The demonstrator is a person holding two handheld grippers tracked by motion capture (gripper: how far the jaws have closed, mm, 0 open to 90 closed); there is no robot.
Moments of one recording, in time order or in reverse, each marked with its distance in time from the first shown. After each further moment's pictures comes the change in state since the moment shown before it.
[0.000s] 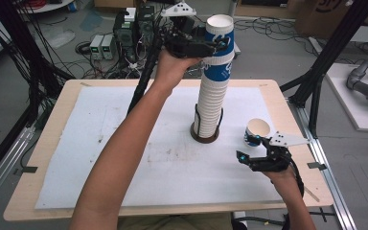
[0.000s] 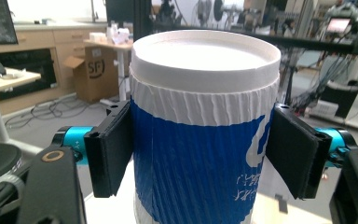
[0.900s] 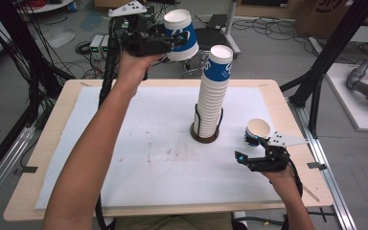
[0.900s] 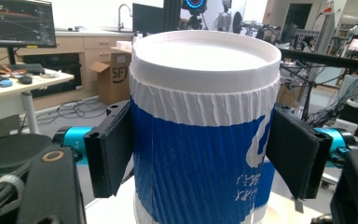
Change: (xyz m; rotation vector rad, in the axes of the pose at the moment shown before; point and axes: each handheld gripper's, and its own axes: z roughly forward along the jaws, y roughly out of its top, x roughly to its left) left arm 0.043 -0.013 -0.080 -0.037 0.085 -0.034; right arm 0.002 0.000 0.004 0.007 0.007 0.002
